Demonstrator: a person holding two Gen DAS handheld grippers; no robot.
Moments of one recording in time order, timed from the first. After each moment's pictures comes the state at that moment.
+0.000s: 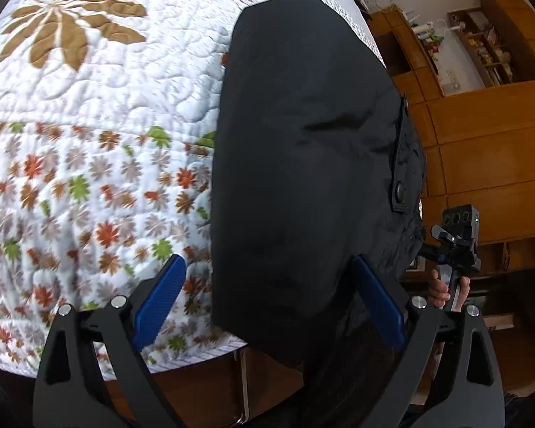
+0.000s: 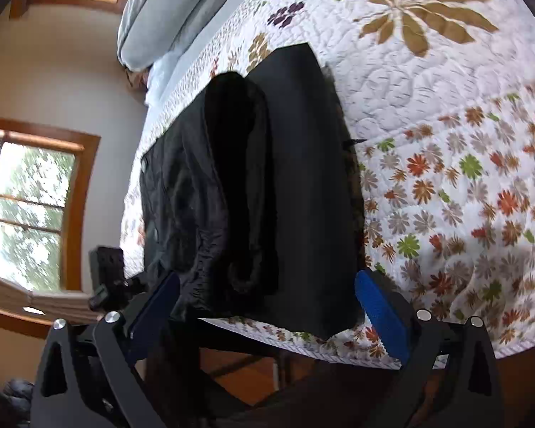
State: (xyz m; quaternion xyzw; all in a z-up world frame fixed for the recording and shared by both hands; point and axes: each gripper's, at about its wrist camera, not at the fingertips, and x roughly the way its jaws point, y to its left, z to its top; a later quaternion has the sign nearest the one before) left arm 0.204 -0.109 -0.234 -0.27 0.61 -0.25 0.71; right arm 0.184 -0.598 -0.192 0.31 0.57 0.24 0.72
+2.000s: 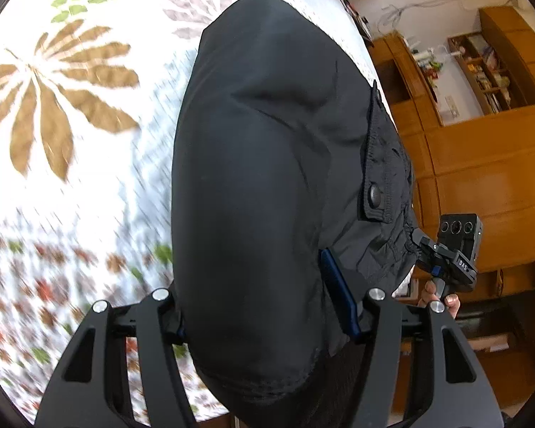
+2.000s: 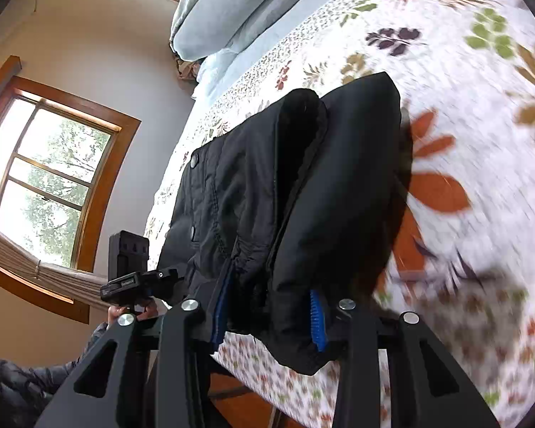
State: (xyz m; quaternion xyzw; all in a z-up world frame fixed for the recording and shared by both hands) left arm 0.251 -0.130 -0.210 -0.30 0.57 -0.22 0.73; right arm 0.261 -0.532 -0.169 0.29 0.51 0.33 0.74
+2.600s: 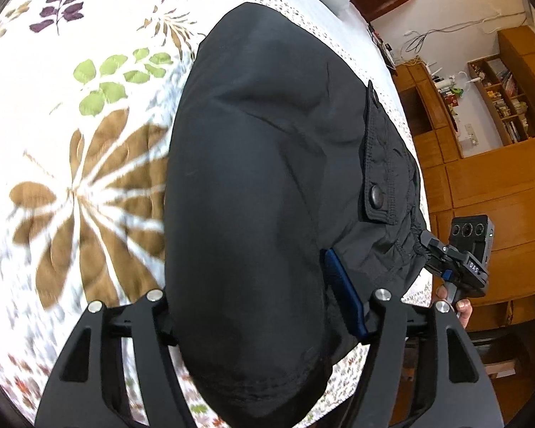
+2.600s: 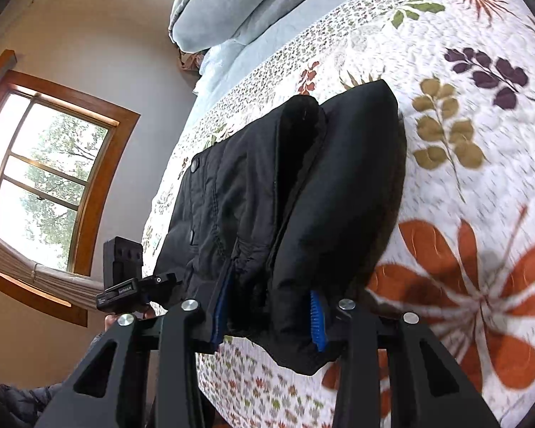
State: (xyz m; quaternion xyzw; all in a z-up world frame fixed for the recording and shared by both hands) left arm 0.302 -0.076 -0.204 -0.30 0.56 -0.18 0.76; right arm 0.346 -0.473 -0.176 0.28 0.52 0.34 0.73
